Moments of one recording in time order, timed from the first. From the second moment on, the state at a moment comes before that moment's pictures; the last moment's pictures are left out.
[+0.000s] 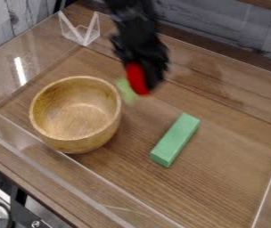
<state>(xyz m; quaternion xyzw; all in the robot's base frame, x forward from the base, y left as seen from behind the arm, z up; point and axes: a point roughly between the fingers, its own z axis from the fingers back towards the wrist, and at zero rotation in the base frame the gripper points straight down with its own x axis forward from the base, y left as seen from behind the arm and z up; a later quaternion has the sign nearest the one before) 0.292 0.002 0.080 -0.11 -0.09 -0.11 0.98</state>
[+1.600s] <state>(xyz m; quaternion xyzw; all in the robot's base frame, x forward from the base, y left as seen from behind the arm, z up) 0.265 -0.088 0.032 -0.05 -0.06 -0.09 0.99</state>
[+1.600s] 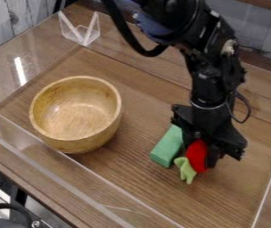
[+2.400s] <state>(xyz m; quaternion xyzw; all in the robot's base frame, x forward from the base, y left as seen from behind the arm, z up) 0.270 -0.113 0.025 -0.06 -0.06 -0.13 0.99</state>
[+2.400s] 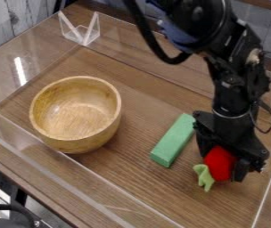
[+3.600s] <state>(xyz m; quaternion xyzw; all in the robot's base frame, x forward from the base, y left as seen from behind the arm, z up) 0.265 -0.109 0.021 -0.06 -0.04 -0.07 1.00</state>
